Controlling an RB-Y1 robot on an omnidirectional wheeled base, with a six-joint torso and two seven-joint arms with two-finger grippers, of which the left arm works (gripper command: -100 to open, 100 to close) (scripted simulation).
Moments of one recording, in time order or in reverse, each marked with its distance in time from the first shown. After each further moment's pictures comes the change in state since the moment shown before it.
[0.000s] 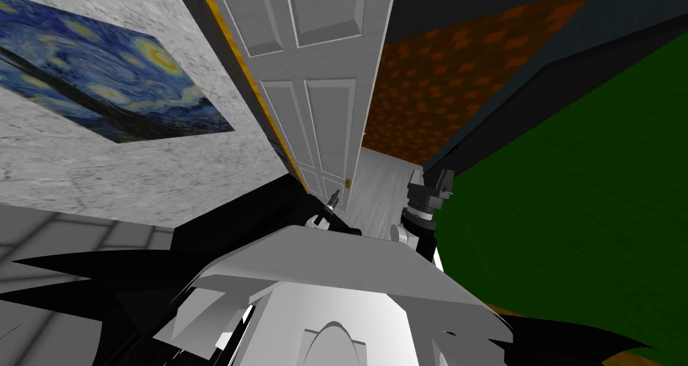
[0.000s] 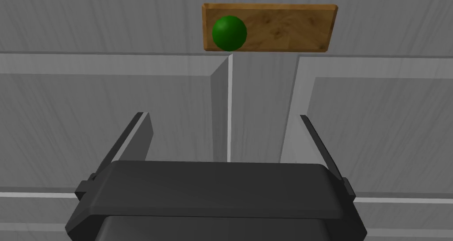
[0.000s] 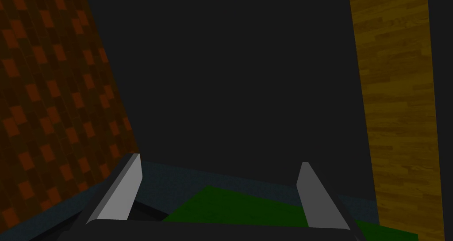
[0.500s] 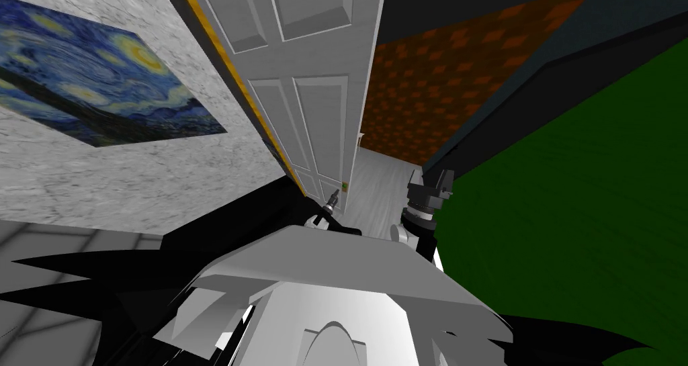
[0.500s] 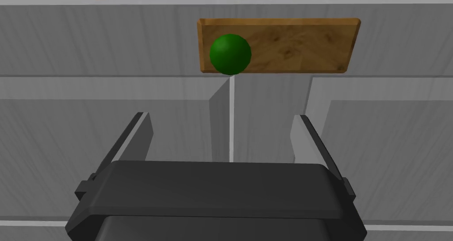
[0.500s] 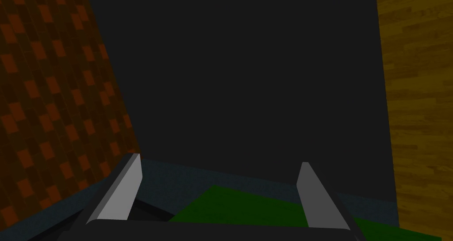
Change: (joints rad) arm -0.002 0.006 0.007 0.009 0.001 -0.010 -0.002
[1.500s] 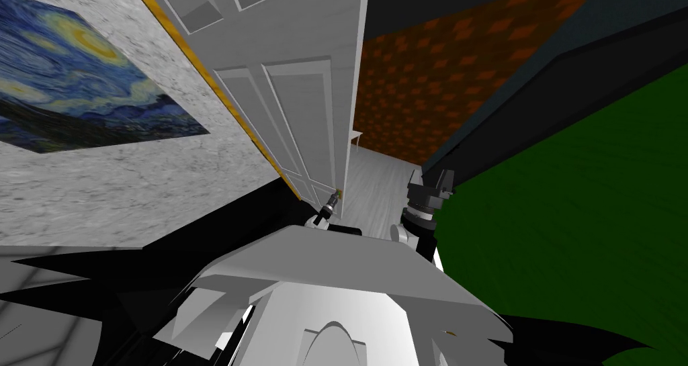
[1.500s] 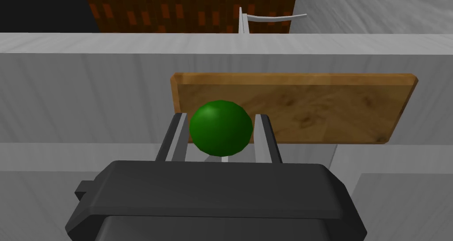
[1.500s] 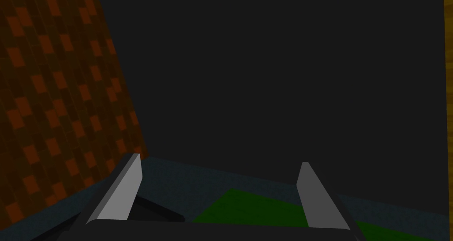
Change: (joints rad) arm -0.002 -0.008 0.010 0.009 0.001 -0.009 -0.005
